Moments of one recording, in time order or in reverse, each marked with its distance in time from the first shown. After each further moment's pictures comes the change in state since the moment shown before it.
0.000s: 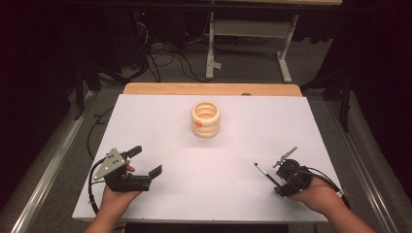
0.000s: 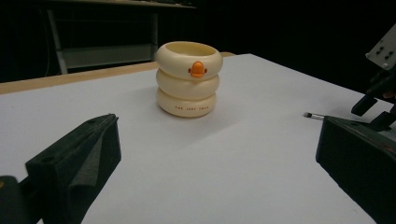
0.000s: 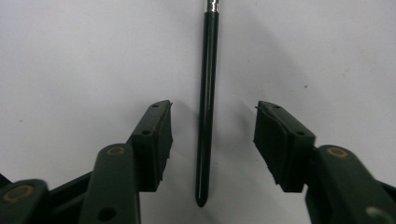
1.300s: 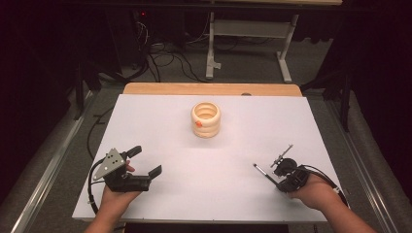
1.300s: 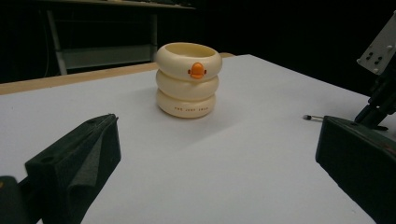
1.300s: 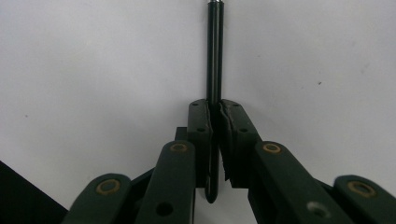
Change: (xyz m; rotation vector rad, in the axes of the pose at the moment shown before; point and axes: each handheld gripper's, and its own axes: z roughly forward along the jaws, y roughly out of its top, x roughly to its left) left arm 0.000 0.000 -0.001 -0.003 -0.002 0.001; right arm -0.002 0.007 0.004 0.070 0.036 0.000
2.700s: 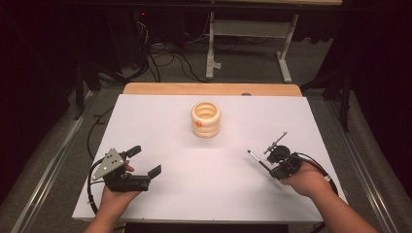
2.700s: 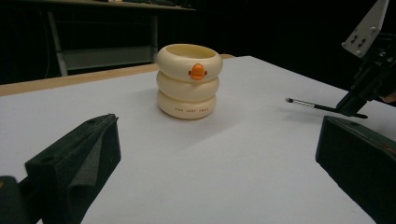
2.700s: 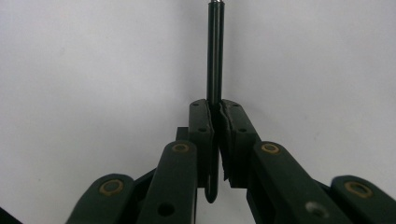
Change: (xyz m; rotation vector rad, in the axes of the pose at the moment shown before) left arm 0.001 0.000 -0.001 -0.006 0.001 -0.002; right arm -0.005 0.035 -0.012 -0.065 -0.033 -0.003
